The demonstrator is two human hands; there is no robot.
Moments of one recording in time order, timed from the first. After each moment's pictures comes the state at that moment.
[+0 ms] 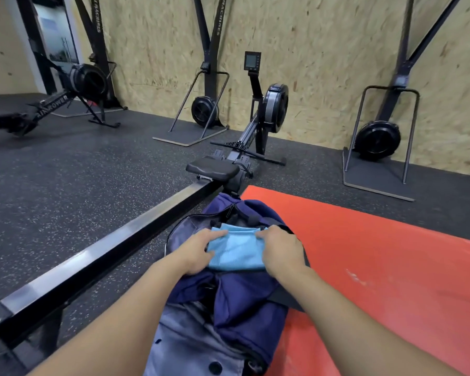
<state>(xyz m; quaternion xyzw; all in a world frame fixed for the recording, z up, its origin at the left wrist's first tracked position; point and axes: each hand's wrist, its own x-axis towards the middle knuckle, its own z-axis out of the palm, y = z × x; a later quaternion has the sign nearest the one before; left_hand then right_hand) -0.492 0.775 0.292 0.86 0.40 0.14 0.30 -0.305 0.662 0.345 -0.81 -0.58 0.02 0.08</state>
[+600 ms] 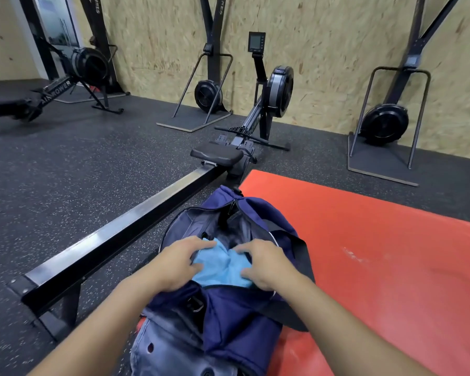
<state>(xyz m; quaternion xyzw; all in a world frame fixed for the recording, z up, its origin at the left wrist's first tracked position) -0.559 0.704 0.292 0.87 0.39 0.15 0.26 -0.345 0.615 0.323 -0.74 -0.65 0.16 0.09</state>
